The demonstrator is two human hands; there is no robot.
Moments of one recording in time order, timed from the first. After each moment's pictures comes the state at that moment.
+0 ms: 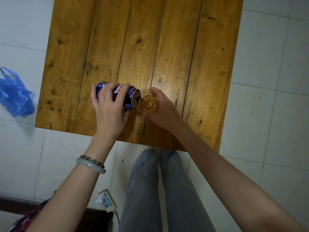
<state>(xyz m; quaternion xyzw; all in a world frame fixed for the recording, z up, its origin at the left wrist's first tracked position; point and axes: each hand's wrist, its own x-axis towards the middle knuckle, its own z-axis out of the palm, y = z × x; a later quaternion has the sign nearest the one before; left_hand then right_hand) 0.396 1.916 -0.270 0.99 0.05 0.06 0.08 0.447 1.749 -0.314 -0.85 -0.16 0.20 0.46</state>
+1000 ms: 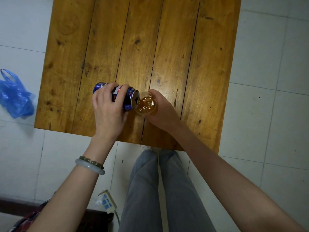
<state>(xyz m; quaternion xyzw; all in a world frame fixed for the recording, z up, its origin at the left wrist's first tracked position) 0.395 1.914 -0.269 0.99 0.05 0.05 0.08 0.442 1.747 -0.315 -0.85 -0.16 0.19 0.47</state>
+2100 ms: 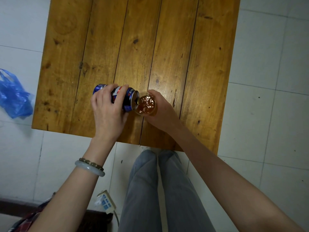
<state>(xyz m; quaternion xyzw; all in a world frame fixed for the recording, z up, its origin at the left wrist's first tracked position) 0.394 1.909 -0.273 0.99 0.06 0.05 0.09 0.443 1.744 -0.322 -0.84 -0.15 0.20 0.48</state>
